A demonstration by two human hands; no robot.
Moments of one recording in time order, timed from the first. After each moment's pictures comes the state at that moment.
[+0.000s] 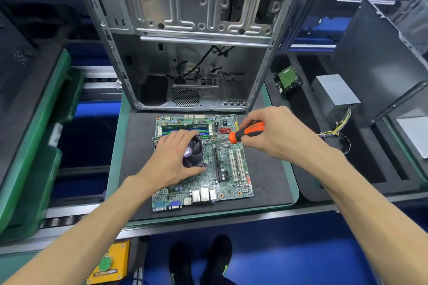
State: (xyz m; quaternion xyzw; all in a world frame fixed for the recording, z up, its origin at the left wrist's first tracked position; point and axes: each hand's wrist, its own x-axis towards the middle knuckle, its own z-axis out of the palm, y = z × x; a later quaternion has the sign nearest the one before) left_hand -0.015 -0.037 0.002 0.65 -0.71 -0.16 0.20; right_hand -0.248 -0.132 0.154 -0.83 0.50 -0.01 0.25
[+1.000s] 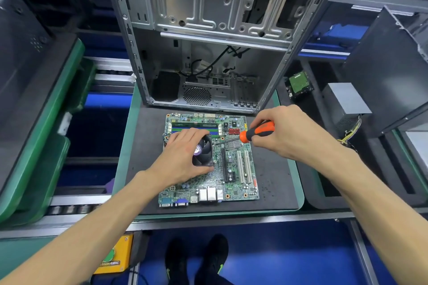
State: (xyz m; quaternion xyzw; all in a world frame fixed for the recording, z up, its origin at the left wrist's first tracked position) left_hand -0.015 -0.036 -0.002 0.66 -0.70 -0.17 0.22; right_hand -0.236 -0.136 0.164 -0.85 0.49 0.02 0.21
